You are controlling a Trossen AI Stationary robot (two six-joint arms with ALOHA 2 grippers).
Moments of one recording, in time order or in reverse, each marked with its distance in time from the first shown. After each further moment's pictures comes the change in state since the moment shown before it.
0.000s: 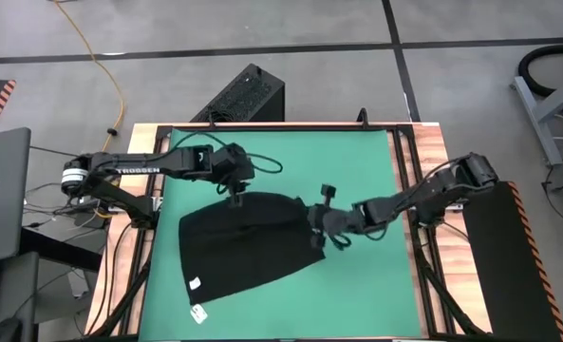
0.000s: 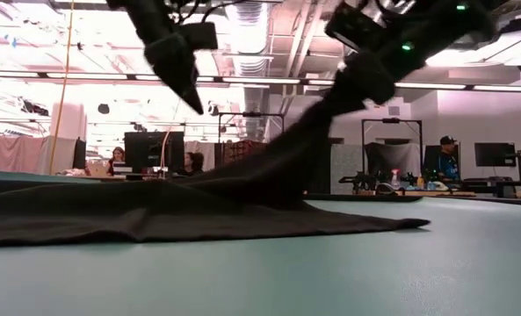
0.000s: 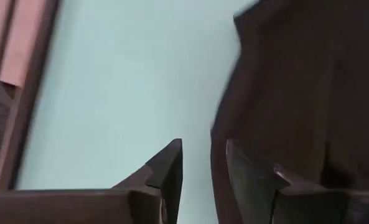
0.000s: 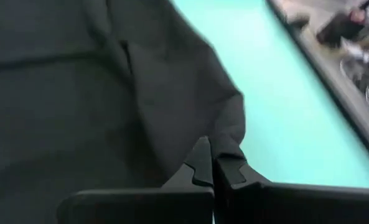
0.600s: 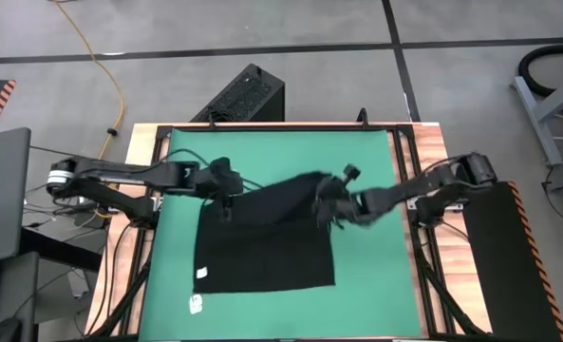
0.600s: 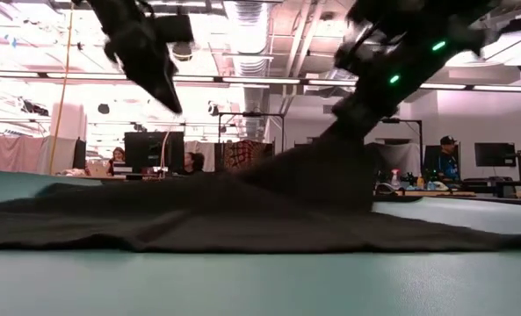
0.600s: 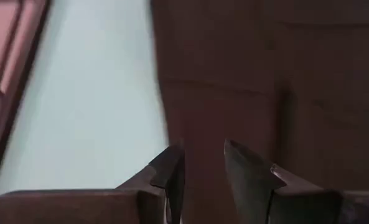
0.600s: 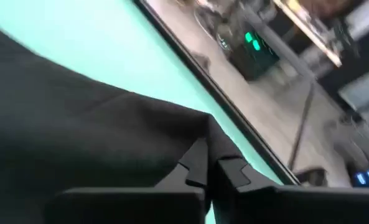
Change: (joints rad) left arm -0.163 -0.173 -0.139 0.042 -0.078 -0.106; right arm -0.179 0.000 0.000 -0.210 0.447 0.162
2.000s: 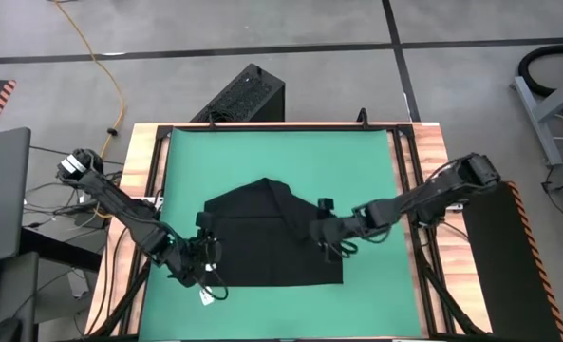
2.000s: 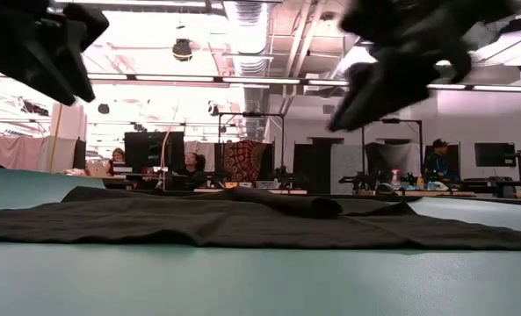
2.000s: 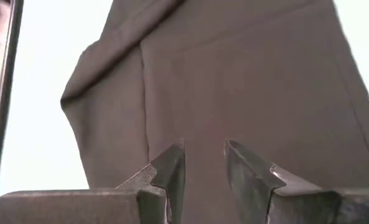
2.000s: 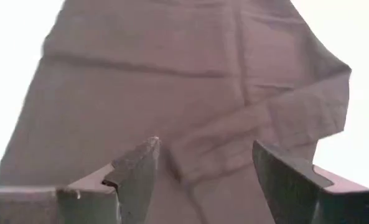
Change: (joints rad) left arm -0.730 0.096 -0.100 -0.036 -0.431 -0.317; right arm 0.195 0.000 0.063 0.039 -0.725 -0.147
